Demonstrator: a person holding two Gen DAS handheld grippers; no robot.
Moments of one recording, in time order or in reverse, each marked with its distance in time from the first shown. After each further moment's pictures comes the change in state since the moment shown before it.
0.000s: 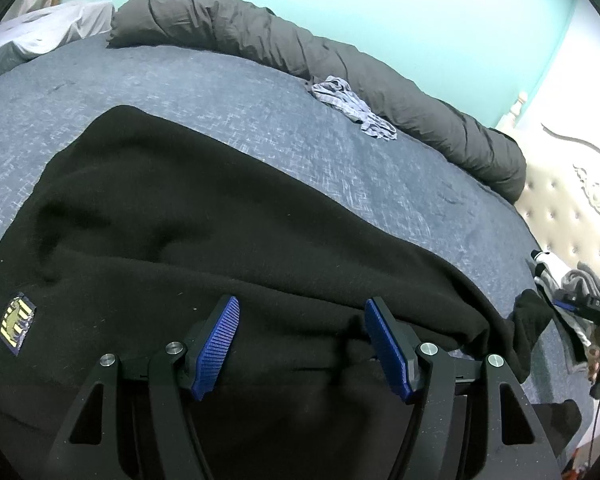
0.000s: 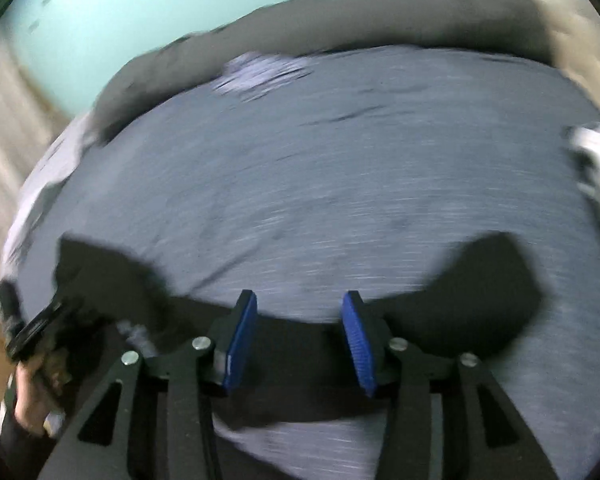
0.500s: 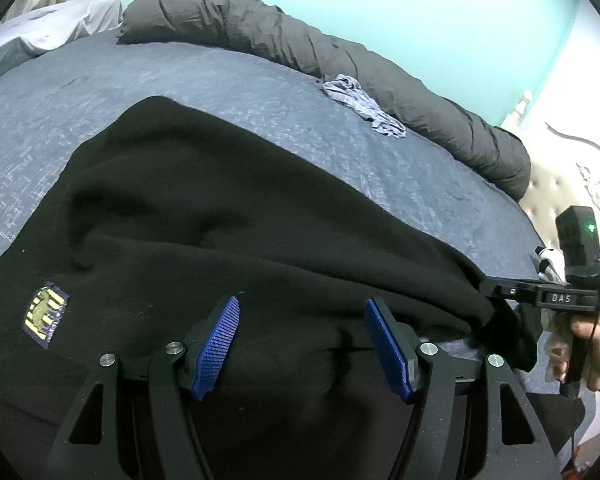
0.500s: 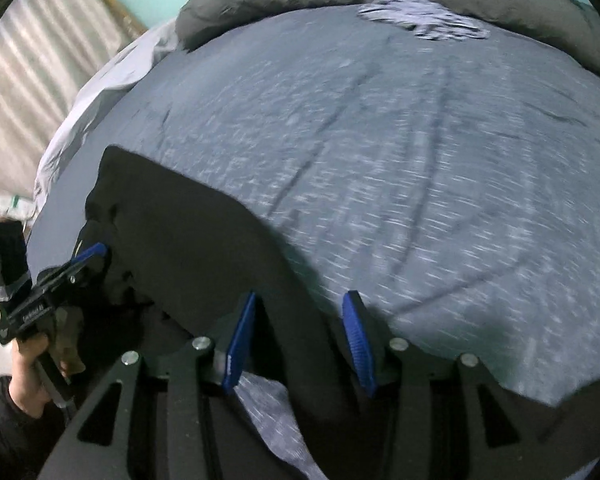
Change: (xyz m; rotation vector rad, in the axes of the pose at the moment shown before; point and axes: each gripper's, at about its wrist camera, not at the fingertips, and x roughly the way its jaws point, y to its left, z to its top) left arm -0.014 0.024 -0.003 -0.007 0.012 0.019; right arm 0.128 0.133 0.008 -0.247 0.177 0.174
